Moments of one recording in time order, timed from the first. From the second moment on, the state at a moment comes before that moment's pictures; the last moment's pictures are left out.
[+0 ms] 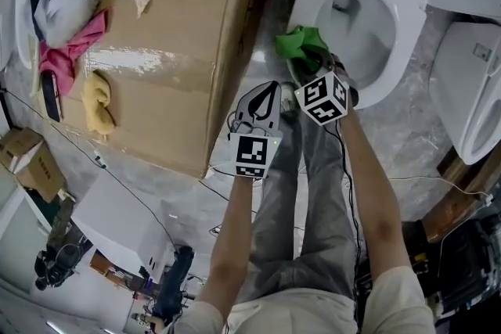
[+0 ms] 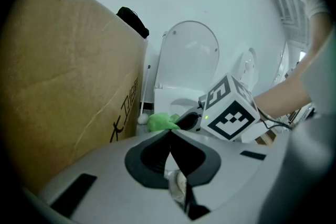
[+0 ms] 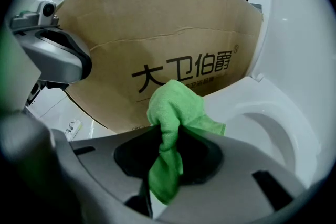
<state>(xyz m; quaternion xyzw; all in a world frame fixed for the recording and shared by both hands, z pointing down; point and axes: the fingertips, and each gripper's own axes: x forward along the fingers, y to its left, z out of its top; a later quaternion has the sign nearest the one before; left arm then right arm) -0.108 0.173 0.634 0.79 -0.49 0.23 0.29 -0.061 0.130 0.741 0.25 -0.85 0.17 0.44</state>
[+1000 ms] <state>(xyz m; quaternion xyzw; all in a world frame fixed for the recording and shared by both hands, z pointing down) -0.081 0.208 0.639 0.81 -0.43 0.26 0.29 -0.019 0.212 0.743 0.31 -0.82 0.25 0.42</state>
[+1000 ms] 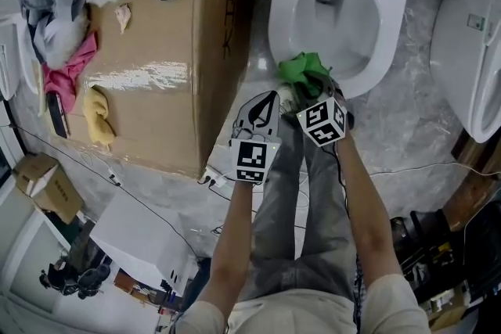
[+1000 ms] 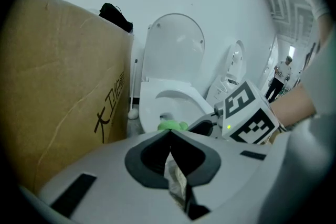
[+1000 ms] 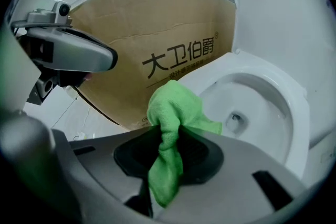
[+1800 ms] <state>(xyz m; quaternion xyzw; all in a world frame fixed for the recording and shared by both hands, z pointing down) -0.023 0.218 0.651 0.85 -0.34 0.29 0.28 0.044 0.254 0.741 0.38 -0.78 0.28 0.40</state>
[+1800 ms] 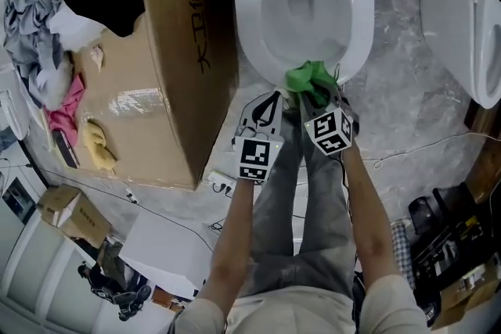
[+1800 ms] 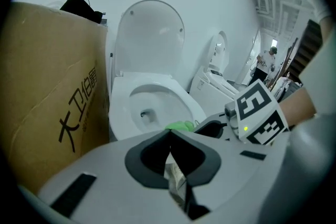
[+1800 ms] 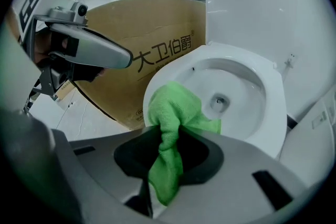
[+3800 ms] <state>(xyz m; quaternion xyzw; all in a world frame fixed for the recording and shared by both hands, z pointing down) 0.087 0.148 0.651 0.87 -0.28 0.31 0.27 0.177 0.204 0.739 0.44 -0.75 0.29 0.41</state>
